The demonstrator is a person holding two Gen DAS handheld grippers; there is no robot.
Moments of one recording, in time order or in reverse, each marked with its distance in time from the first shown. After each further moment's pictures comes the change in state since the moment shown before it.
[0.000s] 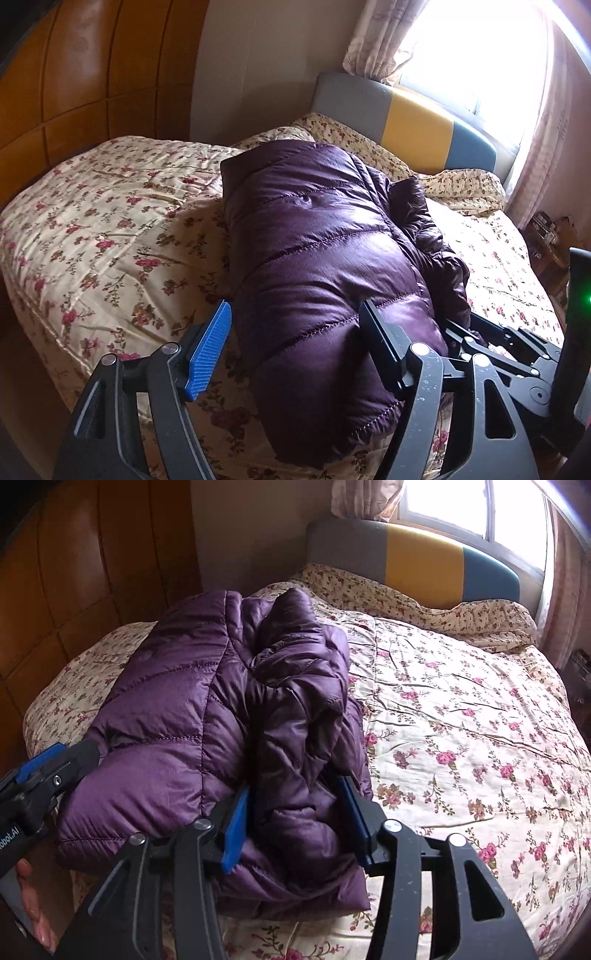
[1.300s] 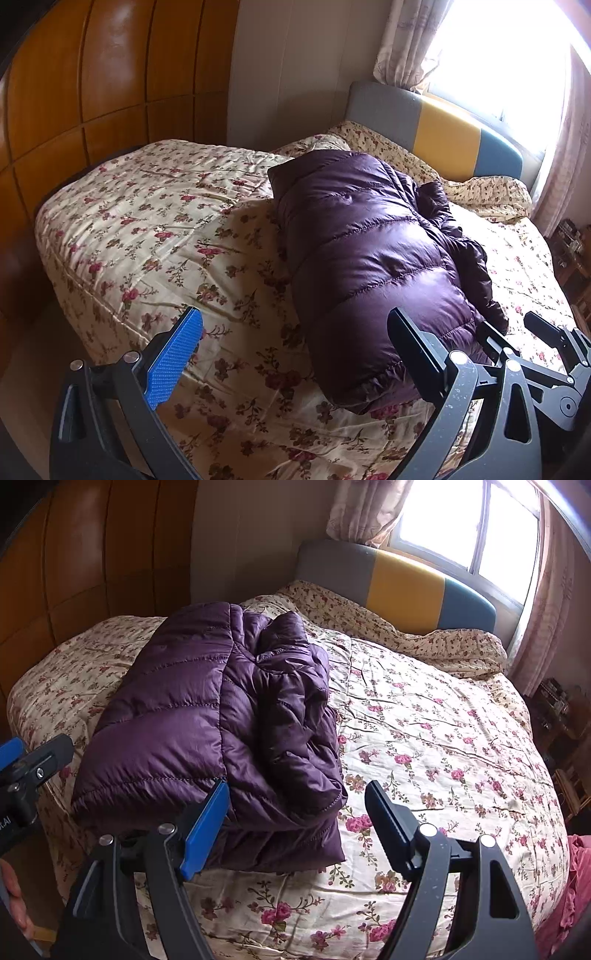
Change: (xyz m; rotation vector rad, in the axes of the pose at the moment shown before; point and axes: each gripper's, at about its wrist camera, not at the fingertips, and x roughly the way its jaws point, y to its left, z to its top) left arm -0.048 0.011 -0.017 -0.028 -0.025 0.140; right arm -0.047 0.023 -0.018 -0.091 -0.057 -0.152
